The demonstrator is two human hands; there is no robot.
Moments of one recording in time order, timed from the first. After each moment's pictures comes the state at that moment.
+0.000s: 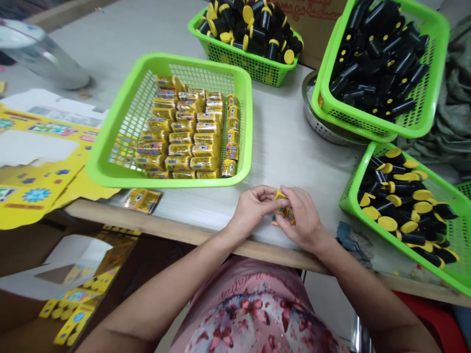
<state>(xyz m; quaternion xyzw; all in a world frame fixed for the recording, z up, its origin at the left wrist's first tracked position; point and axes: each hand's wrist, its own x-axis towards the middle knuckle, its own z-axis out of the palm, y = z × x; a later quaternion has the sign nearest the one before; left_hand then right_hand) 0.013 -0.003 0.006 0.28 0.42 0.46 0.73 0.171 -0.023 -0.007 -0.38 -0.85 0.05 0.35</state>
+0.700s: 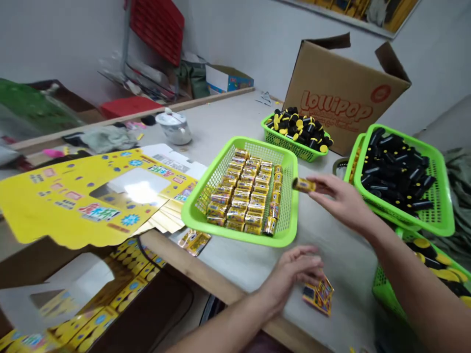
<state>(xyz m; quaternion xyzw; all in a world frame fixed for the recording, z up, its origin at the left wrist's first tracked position) -0.002 -0.008 0.011 0.14 0.31 0.46 0.82 0.117 0.131 0.117 -0.37 -0.88 0.18 0.25</state>
